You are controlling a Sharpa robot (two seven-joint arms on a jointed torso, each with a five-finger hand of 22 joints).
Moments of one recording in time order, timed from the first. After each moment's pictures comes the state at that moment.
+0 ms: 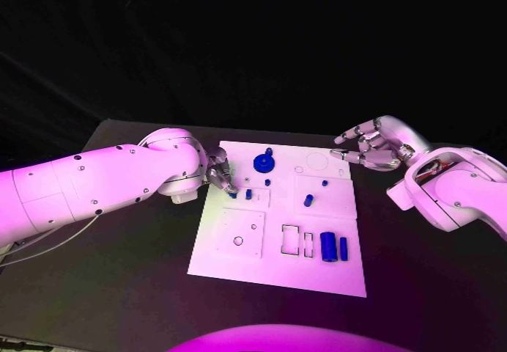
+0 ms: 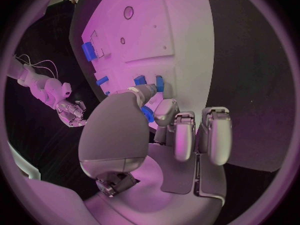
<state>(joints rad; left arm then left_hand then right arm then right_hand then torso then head) 1.28 -0.79 -0.02 1.53 -1.13 0.11 -0.67 1.30 -0.22 0.59 0.23 0.23 1.04 0.06 0.38 0.71 1.40 -0.03 1.12 1.13 1.47 -0.08 1.57 1.31 0.01 1.47 0.02 1.57 1.31 1.32 -0.97 -0.12 1.67 -1.01 -0.51 -0.02 1.34 -0.10 -0.02 0.29 0.39 0.96 0.15 0.13 0.19 1.34 0.06 1.27 1.28 1.47 -0.01 1.49 1.31 0.07 1.37 0.10 1.18 1.28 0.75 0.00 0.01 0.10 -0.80</state>
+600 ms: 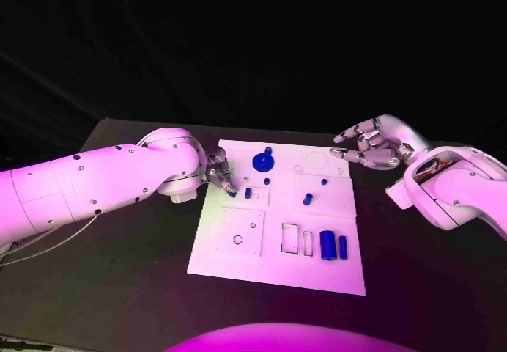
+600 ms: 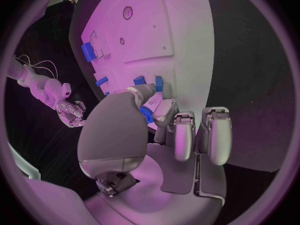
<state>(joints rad) 1.28 -0.79 -0.02 1.53 -1.13 0.11 -0.67 1.28 -0.24 0.61 0.21 0.23 1.04 0.05 0.39 0.71 1.41 -0.04 1.13 1.14 1.47 -0.08 1.57 1.31 0.01 1.47 0.02 1.57 1.31 1.32 -0.97 -0.12 1.67 -1.01 -0.51 -0.02 1.34 -0.10 -0.02 0.29 0.39 0.96 0.15 0.13 0.19 1.34 0.06 1.27 1.28 1.47 -0.01 1.49 1.31 0.07 1.37 0.10 1.18 1.28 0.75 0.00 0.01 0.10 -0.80</state>
